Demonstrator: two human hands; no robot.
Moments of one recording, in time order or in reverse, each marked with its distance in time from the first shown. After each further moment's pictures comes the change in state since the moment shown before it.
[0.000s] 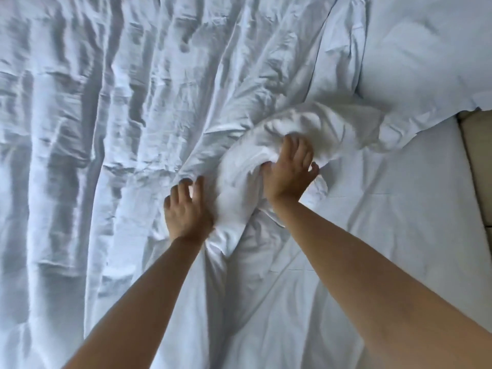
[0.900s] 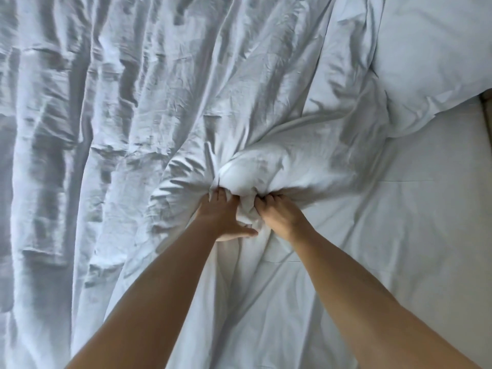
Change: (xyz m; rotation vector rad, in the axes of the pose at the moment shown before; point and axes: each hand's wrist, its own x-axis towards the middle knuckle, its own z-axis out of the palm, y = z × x) left_hand -0.006 0.032 0.058 0.061 -0.786 0.216; right_hand -0.080 0.080 0.052 -0.331 -0.587 -1.008
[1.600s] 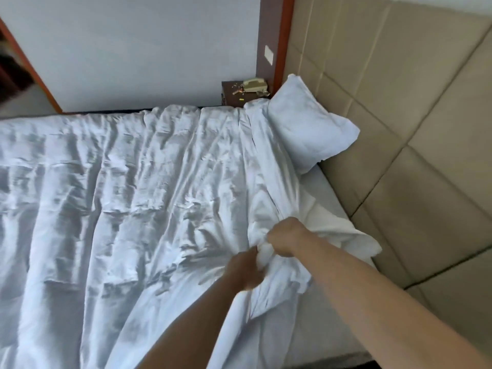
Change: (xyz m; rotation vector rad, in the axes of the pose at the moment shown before) left_hand -0.276 0.137 0.012 -0.285 0.224 0.281; right_hand -0.243 -0.098 -0.283 -0.321 -0.478 0.291
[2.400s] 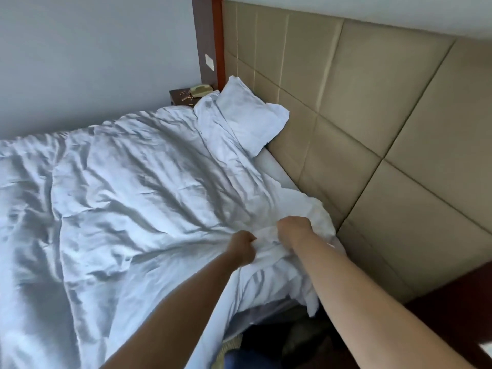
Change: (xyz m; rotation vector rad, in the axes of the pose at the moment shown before) left_hand -0.103 0.068 0.052 -0.225 0.034 0.138; right_hand -0.151 -0.051 0.093 0.560 -0.021 0.580
